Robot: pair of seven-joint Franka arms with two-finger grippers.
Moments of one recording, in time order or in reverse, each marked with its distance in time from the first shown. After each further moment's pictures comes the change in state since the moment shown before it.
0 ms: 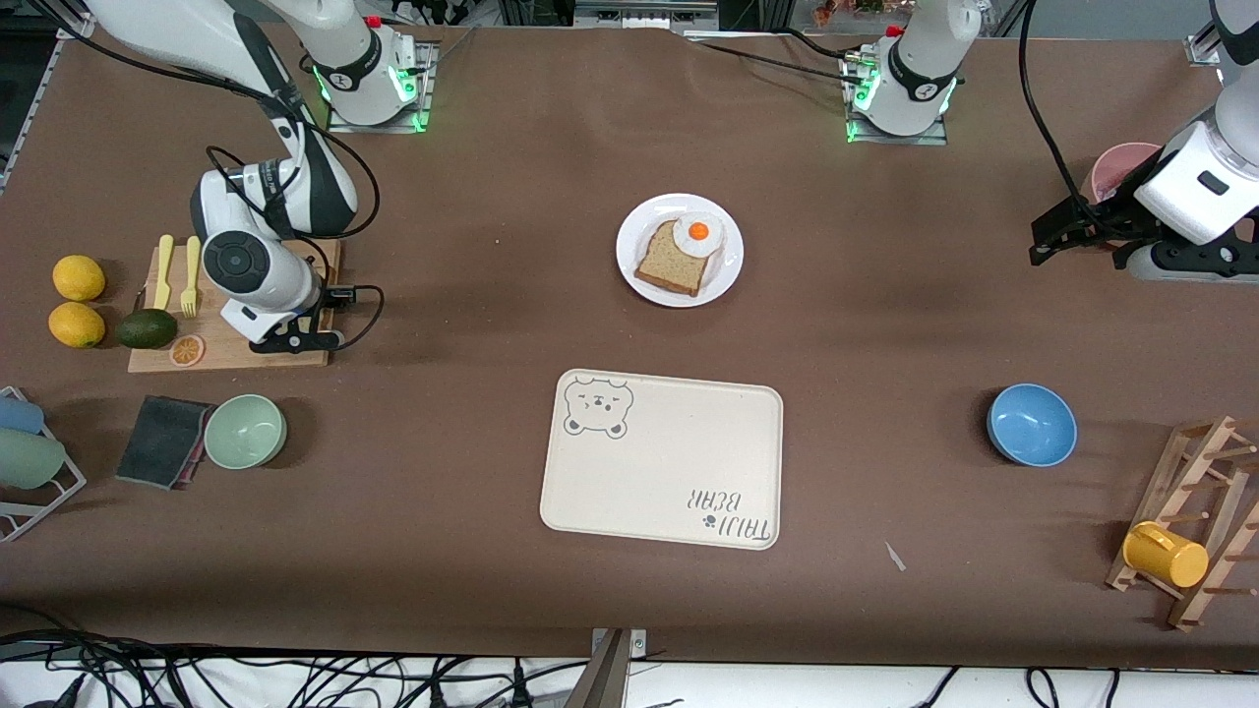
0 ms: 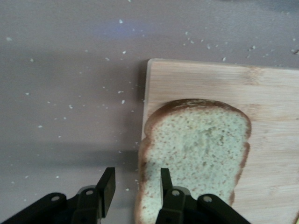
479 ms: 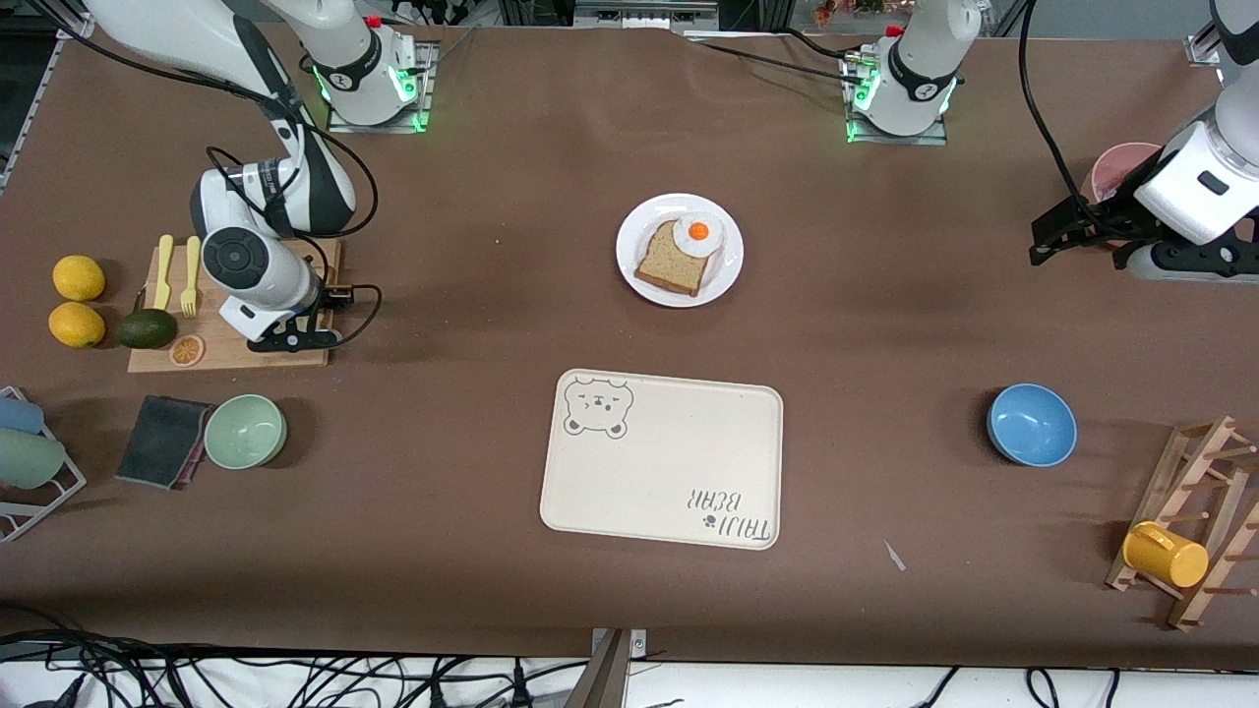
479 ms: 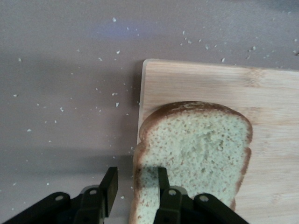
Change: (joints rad) left arm 0.000 0.000 0.000 0.000 0.000 0.000 0.000; right arm 0.000 0.006 -0.010 -0.038 -0.006 0.074 0.000
